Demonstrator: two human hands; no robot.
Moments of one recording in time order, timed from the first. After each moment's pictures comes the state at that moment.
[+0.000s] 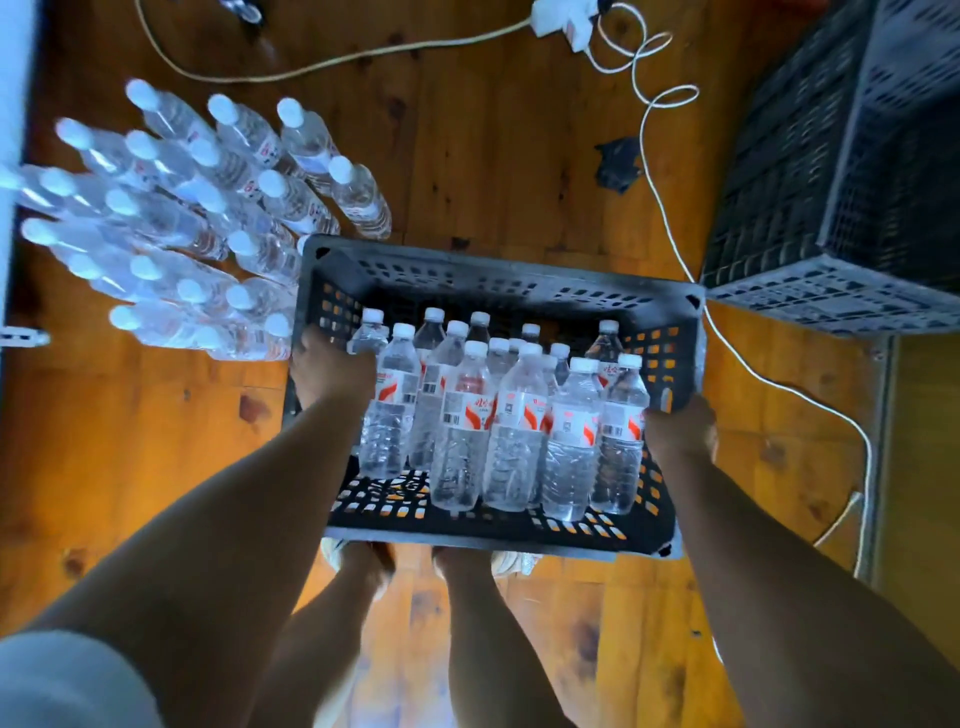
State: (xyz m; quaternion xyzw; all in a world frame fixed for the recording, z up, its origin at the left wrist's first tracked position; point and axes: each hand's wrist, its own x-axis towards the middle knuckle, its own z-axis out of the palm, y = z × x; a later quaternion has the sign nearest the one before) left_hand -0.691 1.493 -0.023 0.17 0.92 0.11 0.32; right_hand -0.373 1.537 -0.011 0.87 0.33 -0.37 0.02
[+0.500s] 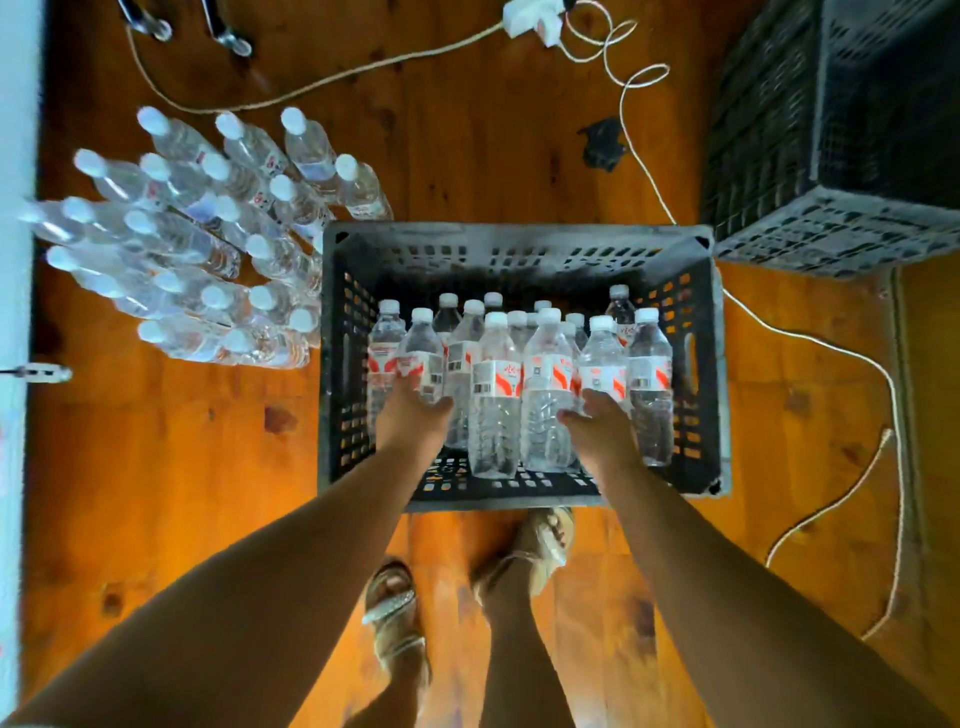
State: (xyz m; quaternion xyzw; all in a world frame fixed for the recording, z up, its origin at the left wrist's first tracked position) left_hand -0.650 1.418 -0.006 0.28 0.82 0.13 0.49; right_hand -0.464 1.441 -0.002 0.78 0.34 -0.52 -0.04
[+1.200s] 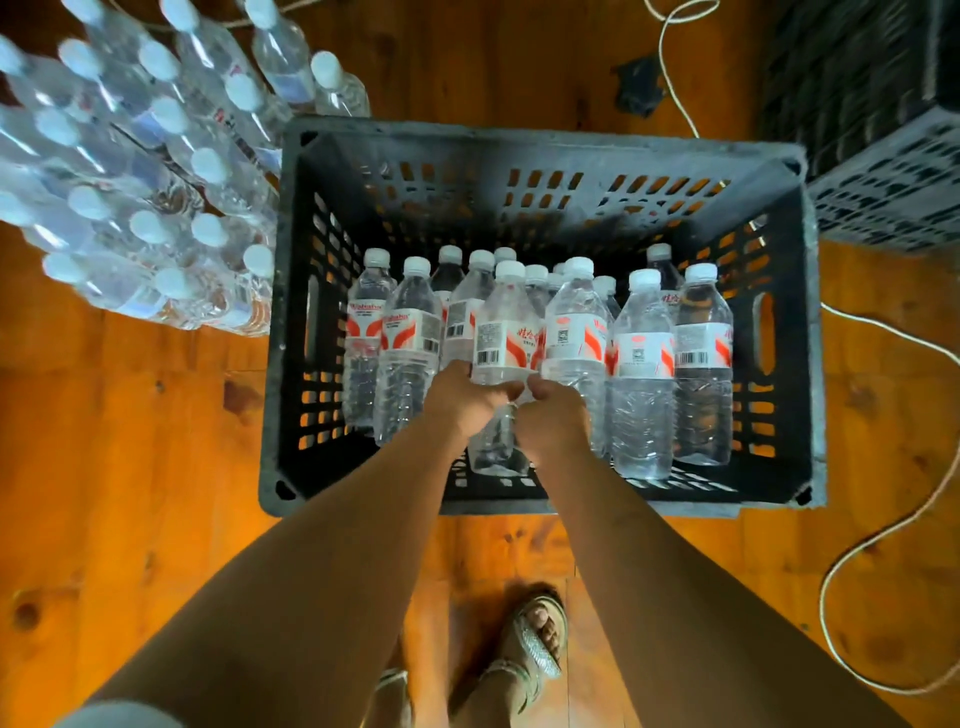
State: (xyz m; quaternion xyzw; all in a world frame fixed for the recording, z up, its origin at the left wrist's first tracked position) left_hand -0.610 1.415 -0.111 0.26 0.75 0.15 0.59; right_hand -0.514 1.414 -0.109 0.78 0.33 -0.54 -0.05
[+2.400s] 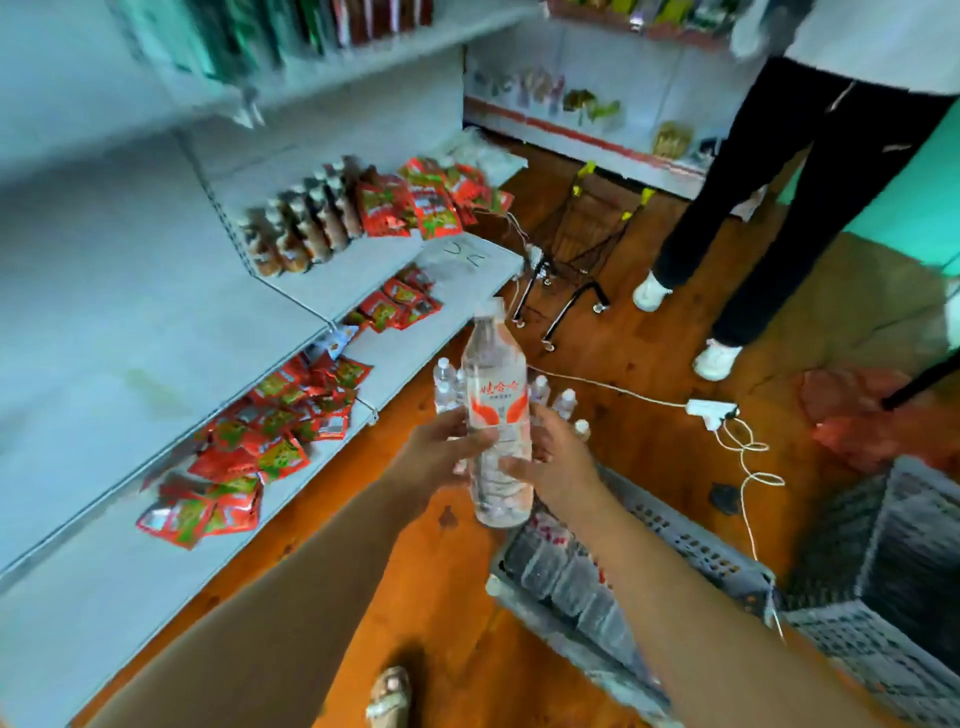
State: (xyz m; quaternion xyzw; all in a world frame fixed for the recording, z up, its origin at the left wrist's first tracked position) left_hand -0.793 1.215 0.399 0.18 0.63 0.57 0.49; right_hand -0.676 1.316 0.400 0.34 0.69 -0.63 -0.11
